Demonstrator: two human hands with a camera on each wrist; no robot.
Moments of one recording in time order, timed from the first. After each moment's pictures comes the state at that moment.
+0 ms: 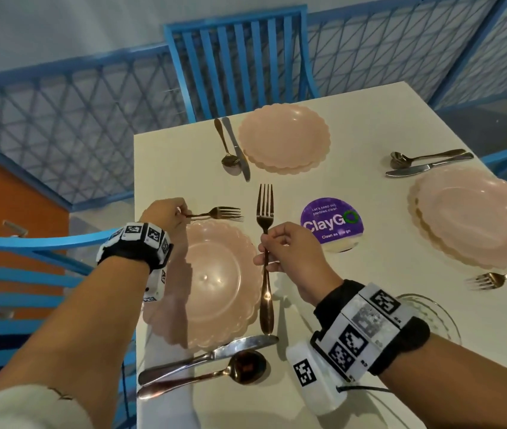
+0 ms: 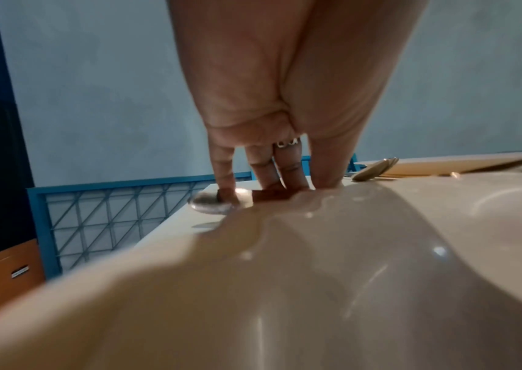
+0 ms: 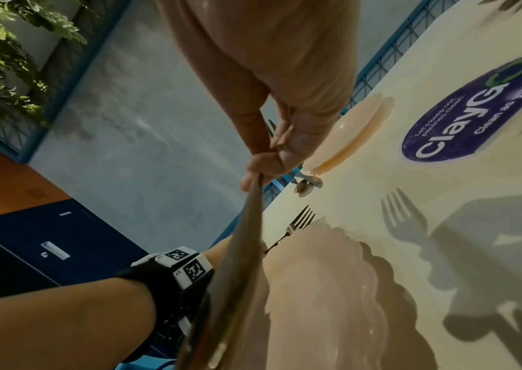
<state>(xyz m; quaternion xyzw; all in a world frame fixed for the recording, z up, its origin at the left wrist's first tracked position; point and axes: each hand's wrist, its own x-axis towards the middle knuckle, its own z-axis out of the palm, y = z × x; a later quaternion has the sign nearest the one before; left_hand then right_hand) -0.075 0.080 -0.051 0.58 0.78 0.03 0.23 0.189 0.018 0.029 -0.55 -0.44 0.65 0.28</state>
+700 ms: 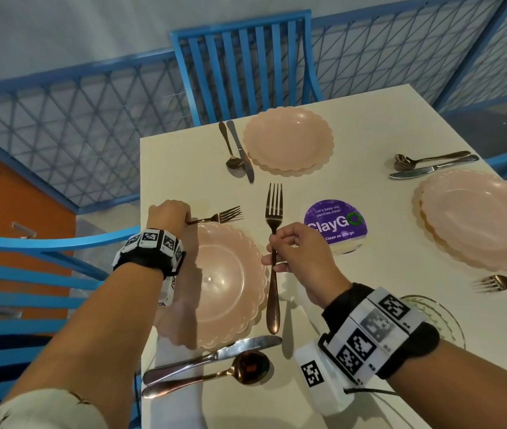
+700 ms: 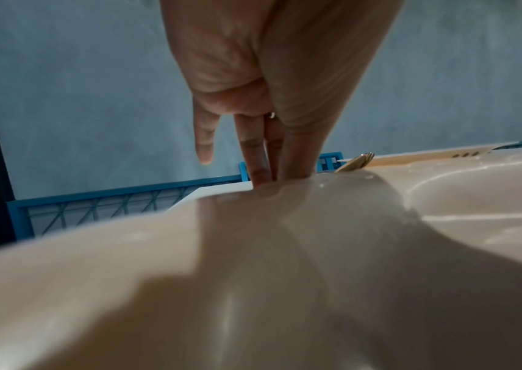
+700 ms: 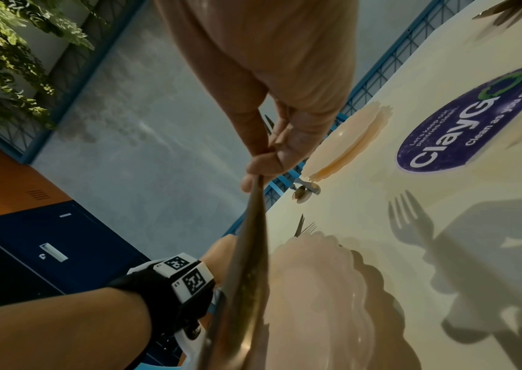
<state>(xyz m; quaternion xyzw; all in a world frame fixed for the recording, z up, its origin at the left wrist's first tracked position) -0.062 0.077 -0.044 0.60 0.79 -0.11 0.10 0.195 0.017 0.026 -0.54 -0.46 0.63 0.30</state>
